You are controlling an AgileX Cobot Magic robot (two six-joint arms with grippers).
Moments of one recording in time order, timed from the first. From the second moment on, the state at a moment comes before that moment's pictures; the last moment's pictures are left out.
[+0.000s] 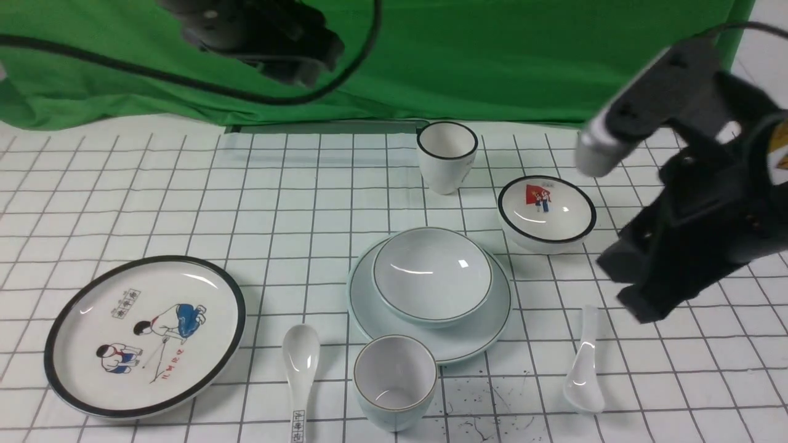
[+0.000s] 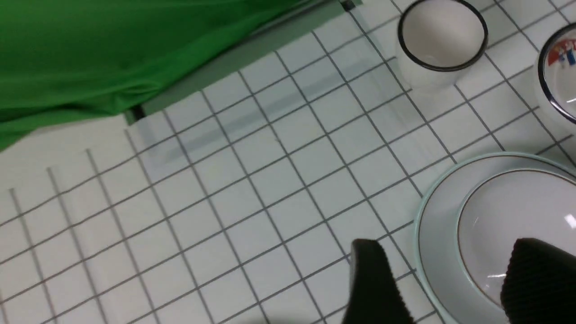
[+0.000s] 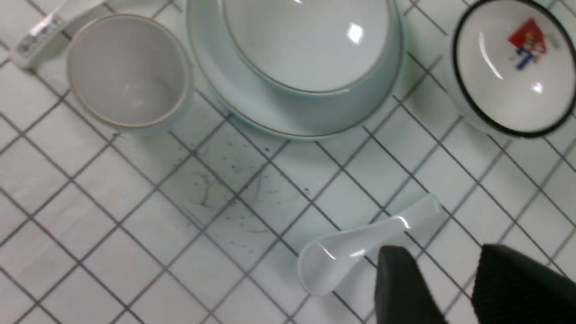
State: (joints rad) right arm 0.68 1.30 -1.24 0.02 0.97 -0.26; left arm -0.39 1.53 -1.66 0.09 1.00 0.05
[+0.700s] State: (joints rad) right arm 0.86 1.75 -1.38 0.03 0.87 -0.16; left arm -0.39 0.89 -0.92 -0.02 0.88 -0.01
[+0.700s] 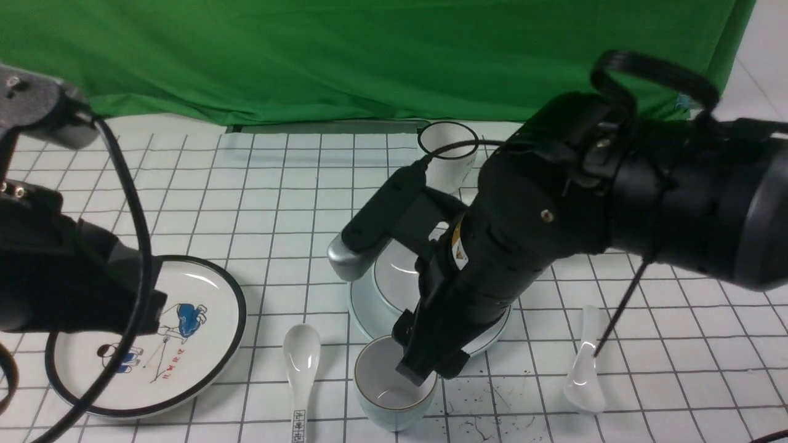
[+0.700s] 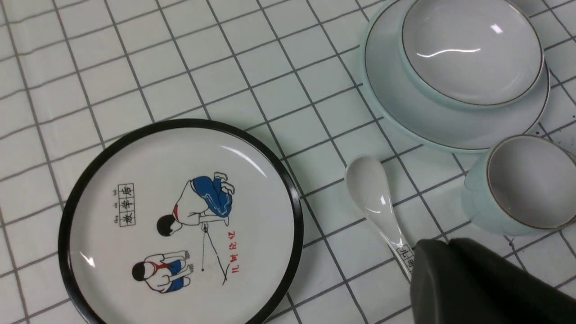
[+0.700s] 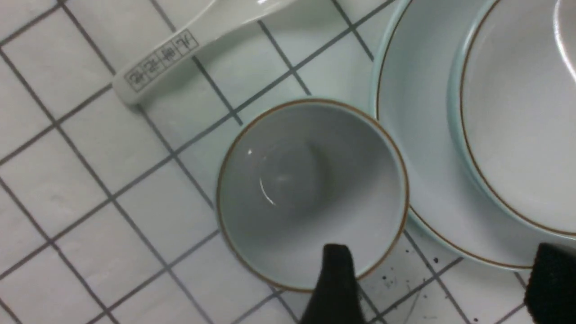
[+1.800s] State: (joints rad) right arm 0.62 1.89 -1.77 0.02 1.02 -0.20; left arm -0.39 0.89 -0.91 -0.02 0.86 -0.01
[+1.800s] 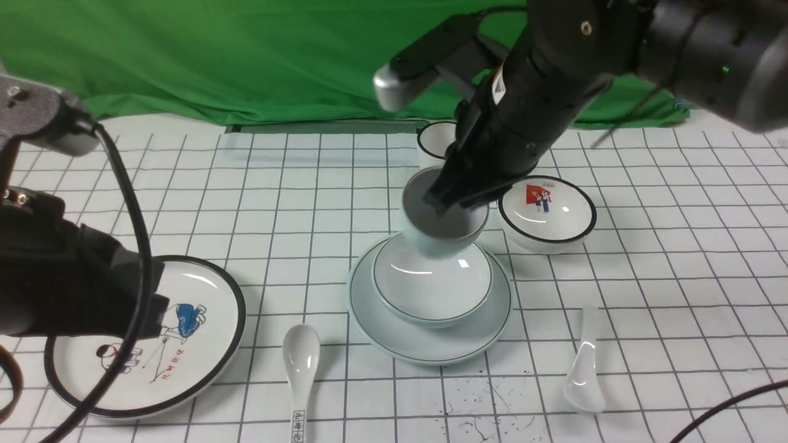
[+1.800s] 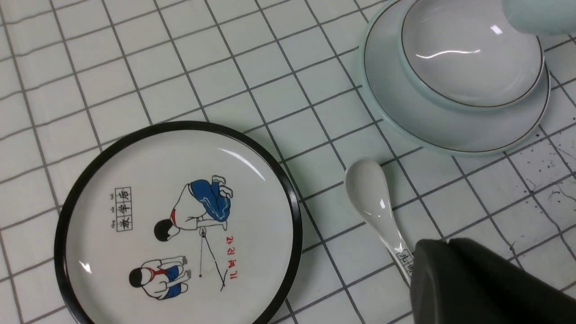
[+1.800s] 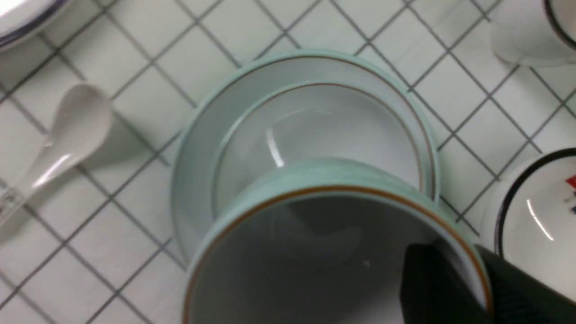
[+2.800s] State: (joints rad) right arm 0.59 2.11 -1.82 0.08 1.00 -0.16; left arm -0.39 0.89 -0.91 -0.02 0.85 -0.01
